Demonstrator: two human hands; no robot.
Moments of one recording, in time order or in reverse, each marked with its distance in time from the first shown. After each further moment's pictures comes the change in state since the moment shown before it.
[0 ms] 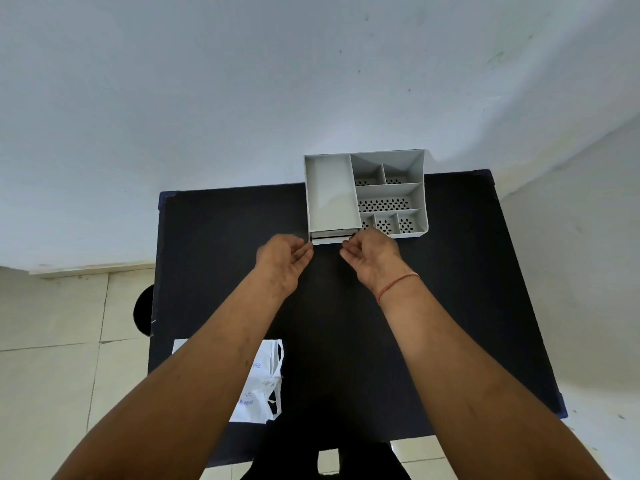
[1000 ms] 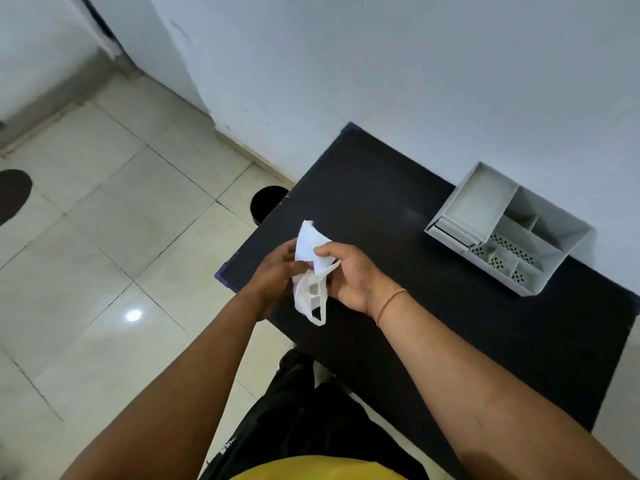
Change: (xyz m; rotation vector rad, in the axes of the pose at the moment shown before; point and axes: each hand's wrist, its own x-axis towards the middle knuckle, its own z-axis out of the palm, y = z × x) left_hand -0.152 -0.119 -0.235 0.172 0.142 0.365; right_hand -0.140 0.167 0.014 -0.882 -1.006 0.278
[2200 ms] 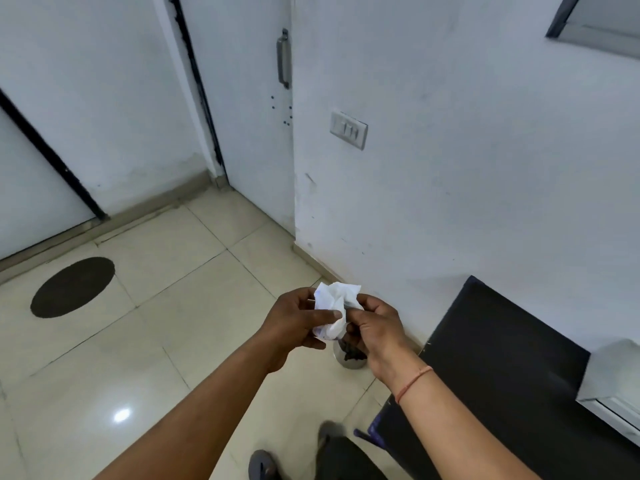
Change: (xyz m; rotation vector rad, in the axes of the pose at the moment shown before) left_hand -0.029 0.159 -0.391 -0.066 0.027 0.224; right_hand 0.142 -0.069 0.388 -0.185 0.360 -0.400
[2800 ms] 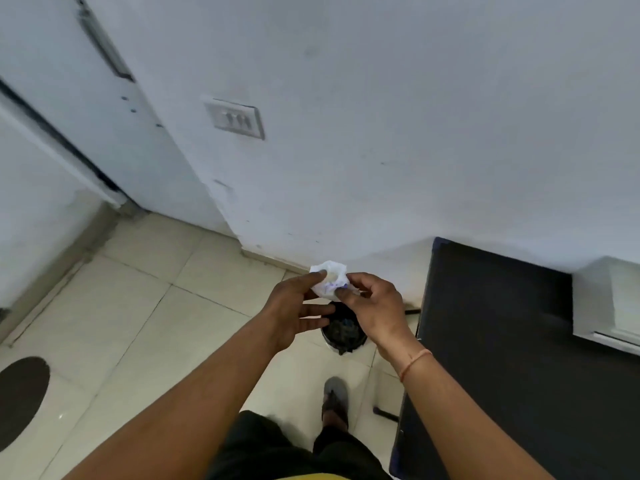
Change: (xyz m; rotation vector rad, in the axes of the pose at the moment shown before) left_hand 0.230 0.061 0.074 0.012 -0.171 -0.368; right_hand 0.168 -0.035 -0.071 -0.291 0.346 -0.203
